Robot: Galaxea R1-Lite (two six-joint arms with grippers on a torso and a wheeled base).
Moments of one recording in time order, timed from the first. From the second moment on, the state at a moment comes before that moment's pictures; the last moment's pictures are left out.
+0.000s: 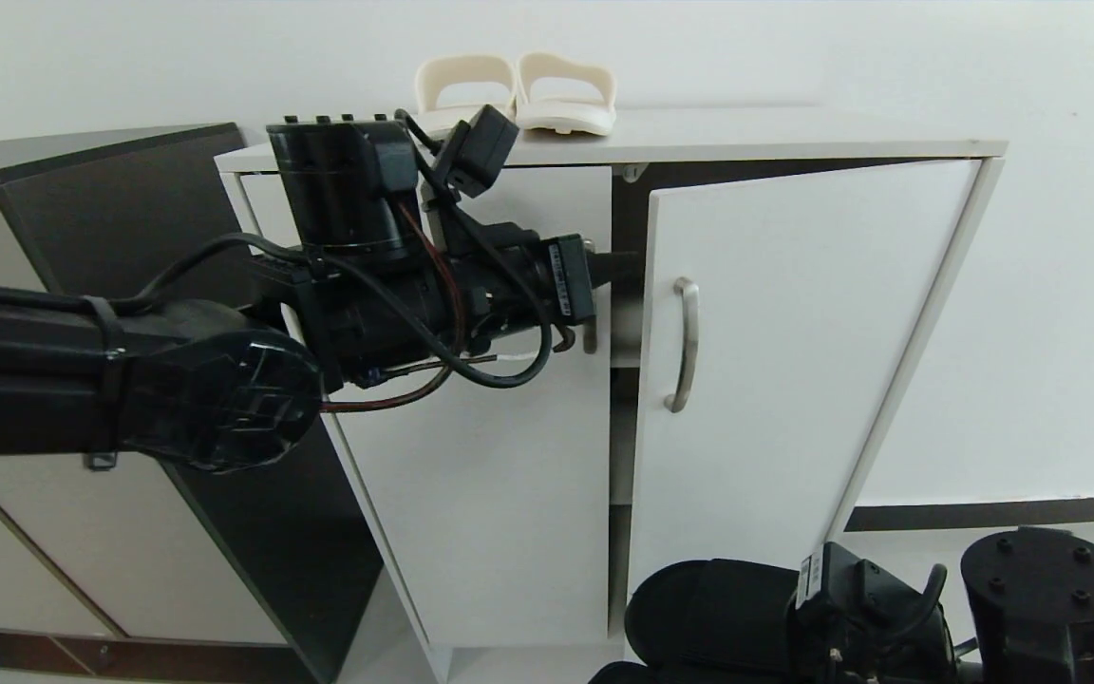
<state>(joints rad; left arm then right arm) -0.61 1.78 -1.25 -0.58 -0.38 -0.28 0.84 1.57 -0.30 -0.82 0.24 -0.07</state>
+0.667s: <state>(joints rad) -0.73 1.80 -1.21 -0.59 -0.33 -0.26 0.94 1.52 -0.22 -0.78 0.24 -0.07</state>
